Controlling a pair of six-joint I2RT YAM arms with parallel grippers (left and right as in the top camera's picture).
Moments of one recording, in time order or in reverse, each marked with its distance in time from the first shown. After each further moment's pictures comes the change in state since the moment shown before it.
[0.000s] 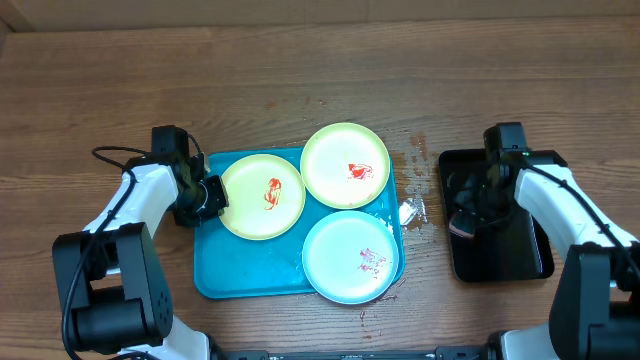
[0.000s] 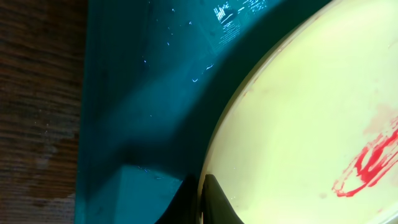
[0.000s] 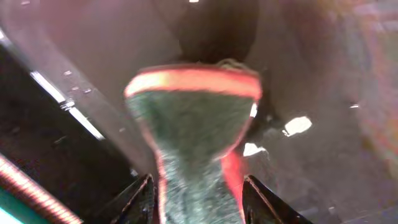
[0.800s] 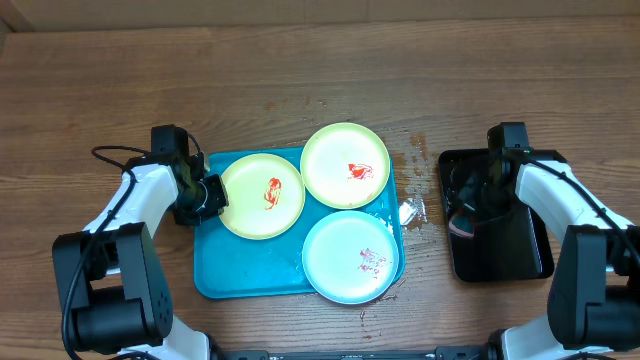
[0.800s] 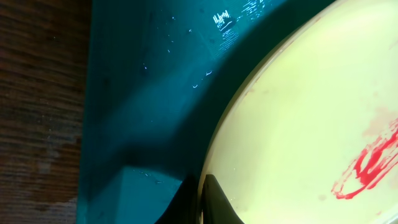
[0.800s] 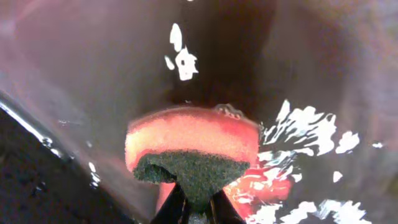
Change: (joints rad) left arm 0.000 0.000 0.000 0.011 -0.002 0.000; right arm -0.029 0.066 0.005 0.047 -0.021 -0.018
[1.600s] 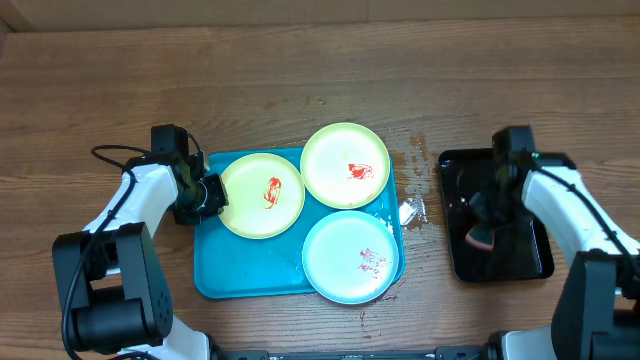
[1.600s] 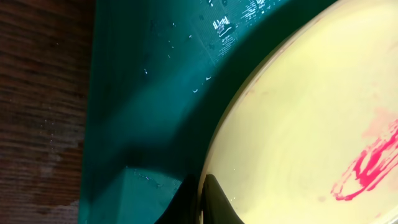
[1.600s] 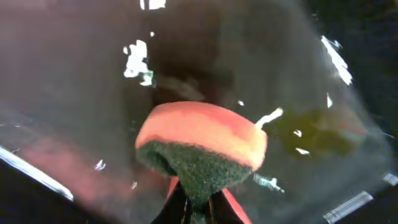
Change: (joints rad) left arm 0.000 0.000 0.000 0.007 -0.002 0.000; right arm 0.000 -0.093 -0.029 -0.091 0.171 0.096
